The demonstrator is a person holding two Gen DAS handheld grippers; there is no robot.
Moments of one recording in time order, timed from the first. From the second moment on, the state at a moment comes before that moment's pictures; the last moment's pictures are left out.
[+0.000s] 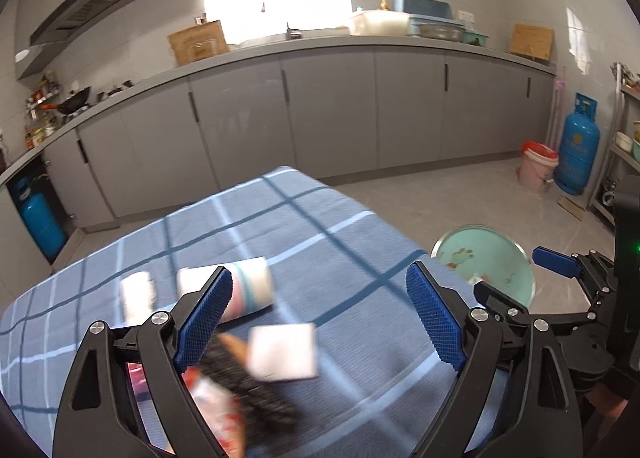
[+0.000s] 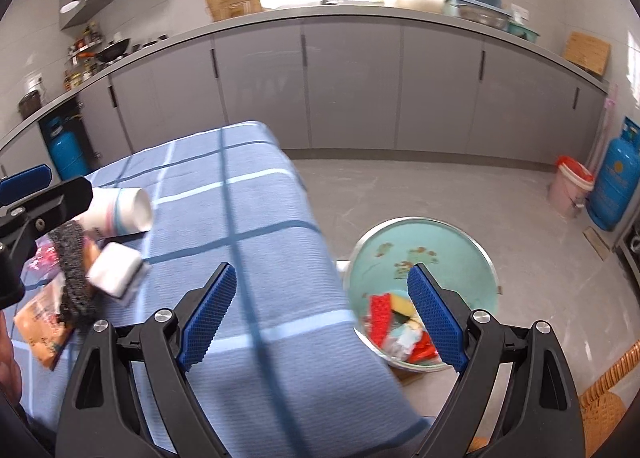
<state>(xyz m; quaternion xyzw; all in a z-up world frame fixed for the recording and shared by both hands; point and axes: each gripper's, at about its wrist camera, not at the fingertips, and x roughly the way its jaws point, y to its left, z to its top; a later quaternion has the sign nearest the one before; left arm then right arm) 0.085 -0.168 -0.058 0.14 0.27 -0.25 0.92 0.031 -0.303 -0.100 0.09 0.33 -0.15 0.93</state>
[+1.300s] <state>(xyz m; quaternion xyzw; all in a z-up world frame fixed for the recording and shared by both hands) 0.117 0.028 -0.106 0.09 0.34 -0.06 0.93 0.113 -0.116 -0.124 0.00 0.38 0.05 0.92</state>
